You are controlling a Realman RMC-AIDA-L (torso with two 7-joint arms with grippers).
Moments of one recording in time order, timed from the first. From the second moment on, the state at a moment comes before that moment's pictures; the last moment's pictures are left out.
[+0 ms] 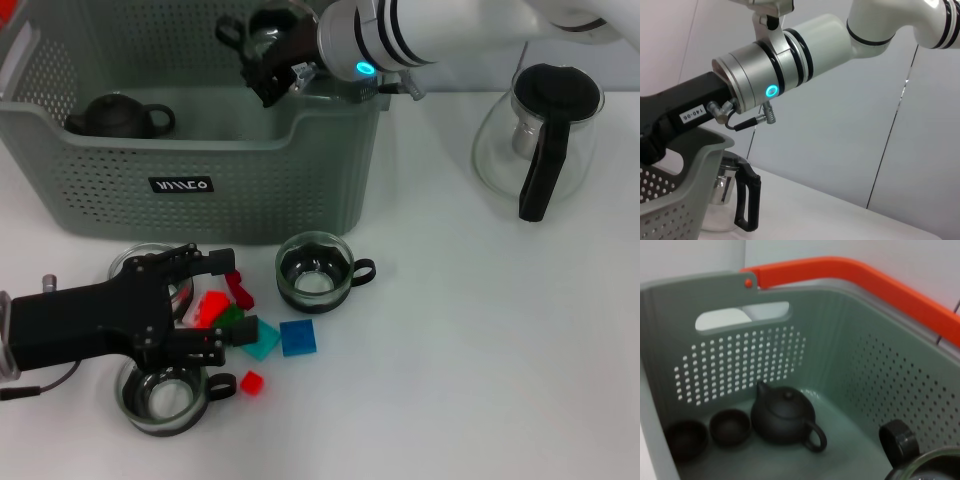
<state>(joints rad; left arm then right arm) -0.45 -2.12 0.32 0.66 2.19 1.92 -1.22 1.32 2.11 -1.54 -0.33 -1.94 -0.53 2.07</state>
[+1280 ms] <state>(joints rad) -0.45 -2.12 0.32 0.66 2.18 1.92 -1.22 1.31 2.10 -1.54 -0.34 -2.04 -0.57 2.16</state>
